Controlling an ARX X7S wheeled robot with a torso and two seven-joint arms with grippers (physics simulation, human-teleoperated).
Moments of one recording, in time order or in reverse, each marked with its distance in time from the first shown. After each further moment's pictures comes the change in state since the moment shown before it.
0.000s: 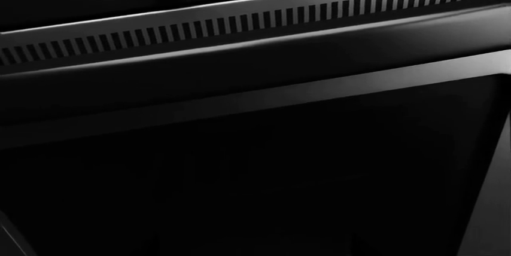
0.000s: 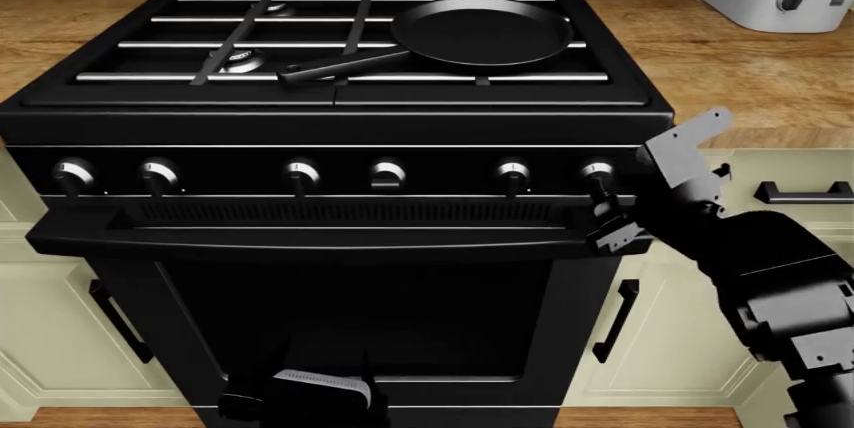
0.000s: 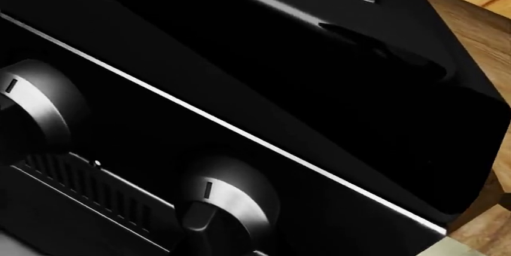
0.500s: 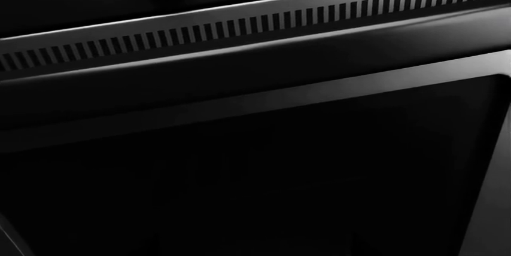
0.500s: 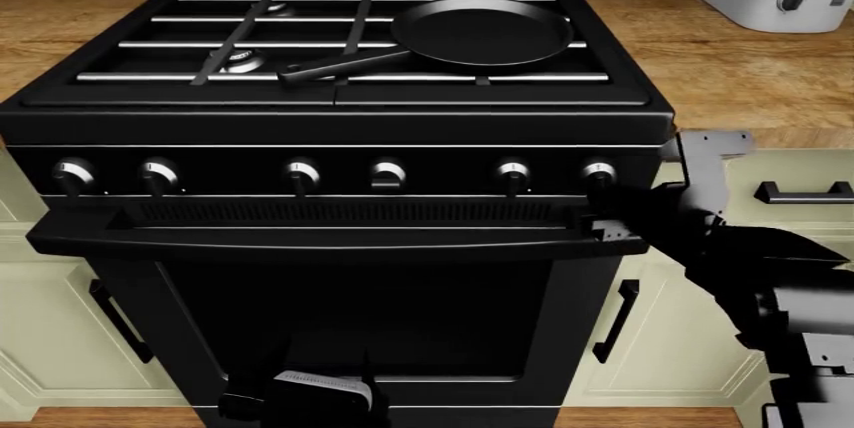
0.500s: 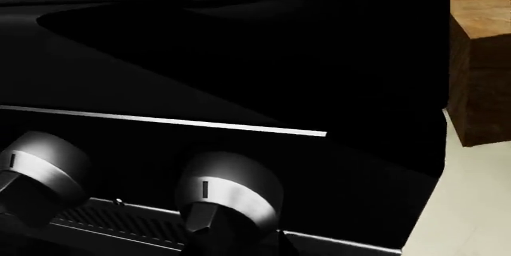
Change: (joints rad) left arm 0.000 -0.009 0.014 0.001 0.002 0.011 -0.010; right arm -0.041 -0.098 0.301 -0.011 0.132 0.233 0.037
